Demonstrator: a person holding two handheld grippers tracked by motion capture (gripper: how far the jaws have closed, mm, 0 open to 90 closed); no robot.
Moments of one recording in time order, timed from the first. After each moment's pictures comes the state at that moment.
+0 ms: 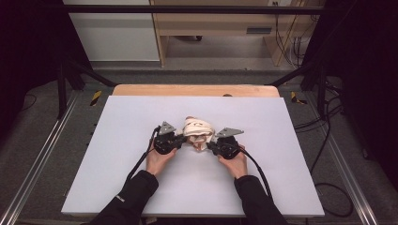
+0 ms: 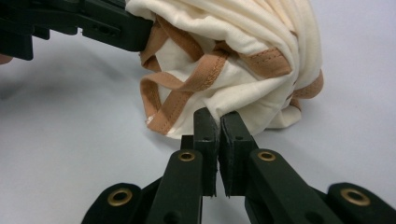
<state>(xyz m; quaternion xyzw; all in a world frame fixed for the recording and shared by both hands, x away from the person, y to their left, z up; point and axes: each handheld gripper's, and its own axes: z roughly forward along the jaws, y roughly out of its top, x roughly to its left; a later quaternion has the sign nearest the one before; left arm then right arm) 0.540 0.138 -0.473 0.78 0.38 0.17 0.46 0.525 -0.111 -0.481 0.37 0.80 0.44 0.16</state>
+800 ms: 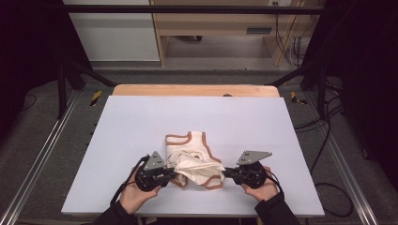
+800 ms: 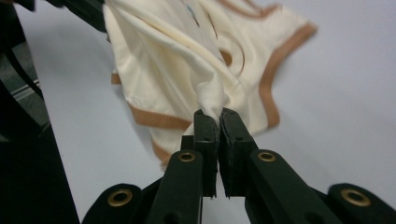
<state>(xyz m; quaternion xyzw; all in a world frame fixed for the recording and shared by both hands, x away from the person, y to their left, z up) 0.420 0.163 -0.447 0.86 0.31 0.12 0.39 0.425 -0.166 -0.452 0.30 0.85 0.42 0.09</state>
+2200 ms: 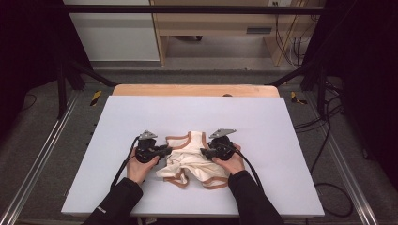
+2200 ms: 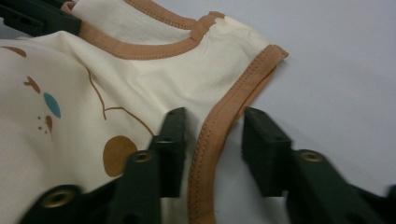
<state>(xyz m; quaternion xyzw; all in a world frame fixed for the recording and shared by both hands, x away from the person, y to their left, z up) 0.518 0.190 -0.485 0.78 0.45 0.10 0.43 0.529 -0.096 -0.486 0.37 0.83 0.40 0.14</state>
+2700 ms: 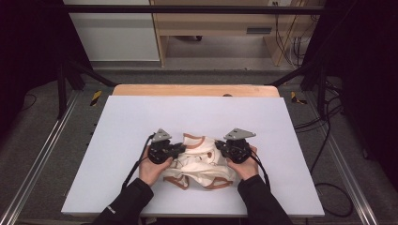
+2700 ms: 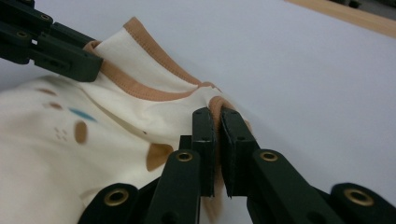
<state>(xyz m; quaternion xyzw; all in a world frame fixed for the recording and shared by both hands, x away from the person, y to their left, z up) 0.499 0.131 -0.465 0.80 0.37 0.11 0.46 0.486 -0.137 -0.444 0.38 0.80 0.42 0.21</state>
